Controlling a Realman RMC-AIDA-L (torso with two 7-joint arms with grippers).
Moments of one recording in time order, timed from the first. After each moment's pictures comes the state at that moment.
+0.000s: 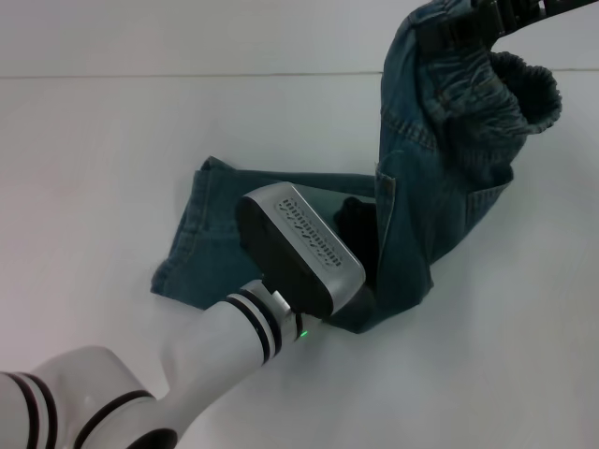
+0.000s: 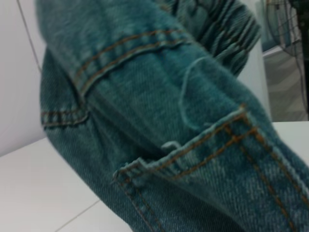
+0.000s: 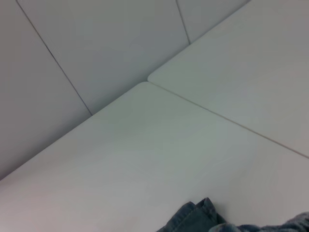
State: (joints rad) left arm -0.82 -2.18 0.03 -0.52 1.66 0.80 0.34; right arm 0.91 1.97 -0.68 -1.14 -2.30 -1.78 2.34
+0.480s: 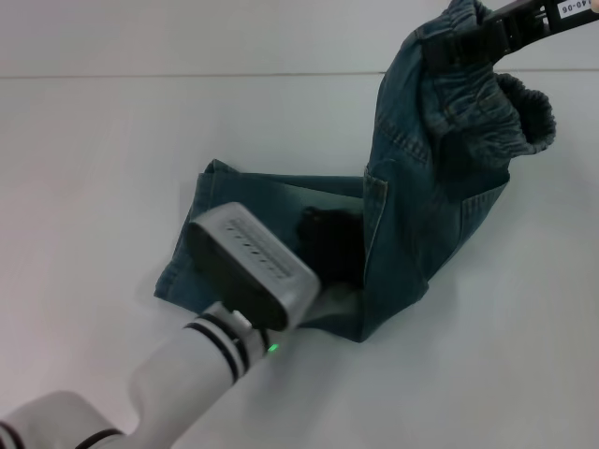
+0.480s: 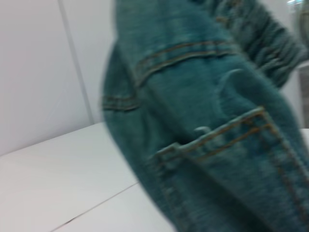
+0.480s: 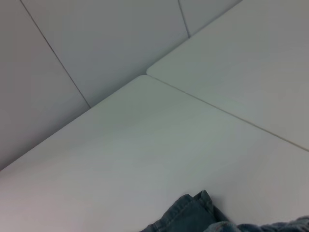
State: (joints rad) left arm -0.70 -2.18 -0.01 -0.51 1.68 0.87 0.33; right arm 0.90 1.97 -0.69 -1.11 -2.30 -1.77 2.30
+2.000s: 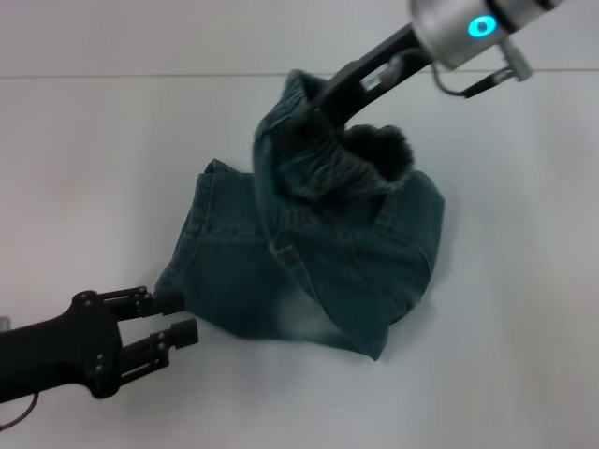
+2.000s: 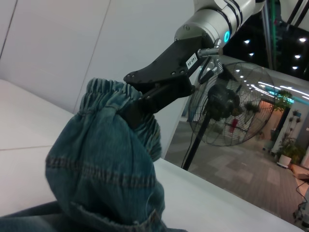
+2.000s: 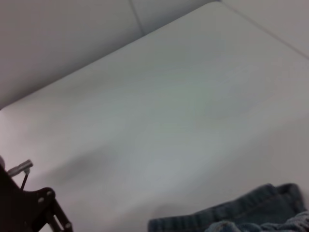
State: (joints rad) left arm -0.34 -2.11 0.40 0.63 2.14 1.89 -1.23; right arm 1.16 2.02 -0.99 -0.69 -2.31 -1.50 2.21
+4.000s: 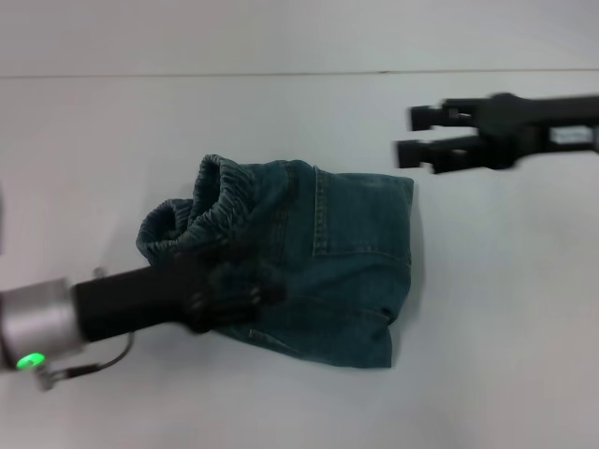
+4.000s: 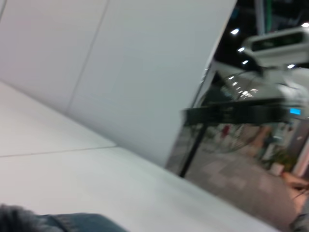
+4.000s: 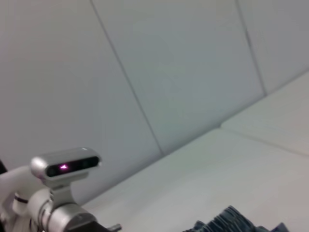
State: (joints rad) left arm -0.51 -2.14 0.40 0.44 2.14 1.69 -1.23; right arm 0.64 1.98 -0.78 -0.79 -1.88 -1.70 1.81
